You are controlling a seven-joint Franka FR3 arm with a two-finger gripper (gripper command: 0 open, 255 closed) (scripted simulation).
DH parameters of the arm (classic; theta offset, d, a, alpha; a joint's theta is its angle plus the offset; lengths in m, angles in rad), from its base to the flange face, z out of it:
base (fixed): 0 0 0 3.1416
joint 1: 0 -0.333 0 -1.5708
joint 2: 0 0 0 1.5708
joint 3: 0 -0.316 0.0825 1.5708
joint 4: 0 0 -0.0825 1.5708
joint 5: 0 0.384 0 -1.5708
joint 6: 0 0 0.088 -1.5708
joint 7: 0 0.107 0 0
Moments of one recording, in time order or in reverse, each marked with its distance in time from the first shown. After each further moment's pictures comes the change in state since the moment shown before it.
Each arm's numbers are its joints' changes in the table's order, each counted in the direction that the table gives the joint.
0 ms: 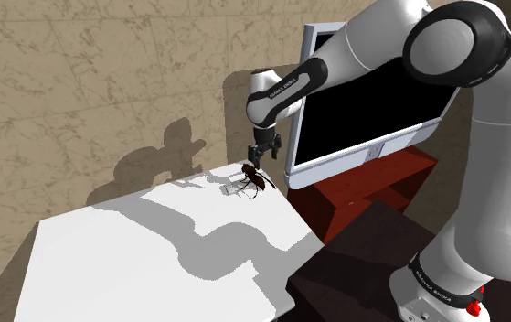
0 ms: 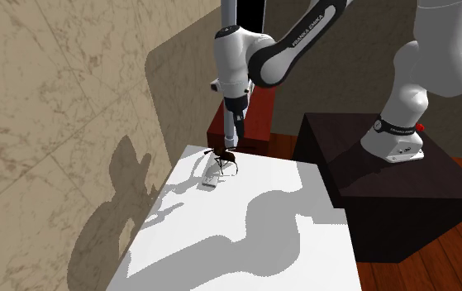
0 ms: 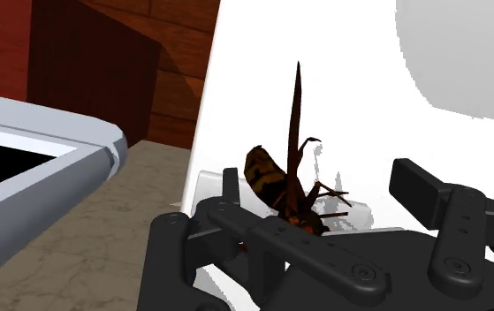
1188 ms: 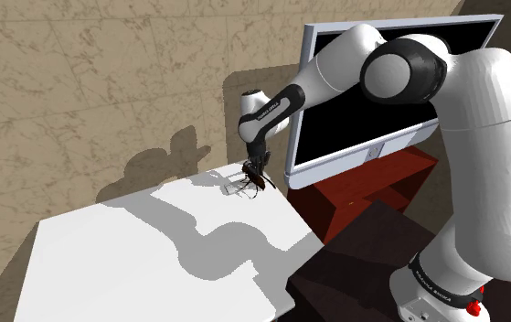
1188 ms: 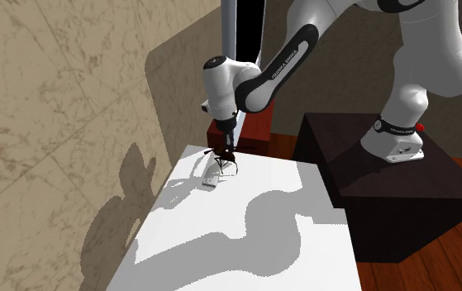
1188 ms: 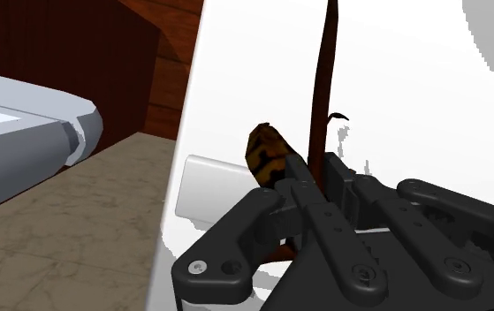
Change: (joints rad) arm -0.016 -0.224 0.010 -0.150 -0.029 -0.075 0.010
